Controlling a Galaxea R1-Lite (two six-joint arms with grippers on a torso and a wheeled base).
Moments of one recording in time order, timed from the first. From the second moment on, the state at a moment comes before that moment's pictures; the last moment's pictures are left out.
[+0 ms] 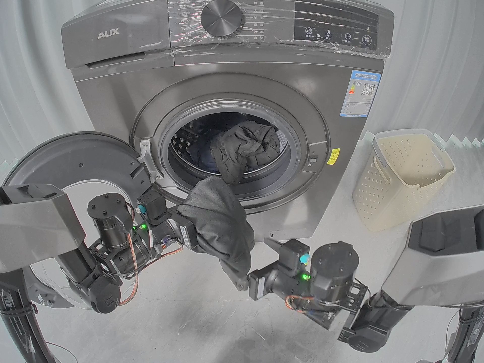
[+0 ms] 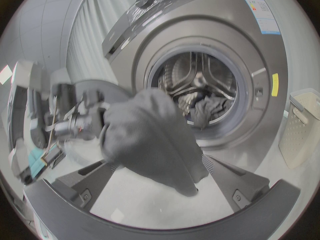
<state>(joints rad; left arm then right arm) -0.42 2.07 -0.54 -1.55 -0.24 -0.06 0.89 2.19 -0.63 -1.46 -0.21 0.19</state>
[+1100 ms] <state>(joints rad) -0.41 1.88 -0.39 -1.55 -0.24 -0.12 0.62 1.90 -0.32 -1.54 -0.14 0.17</state>
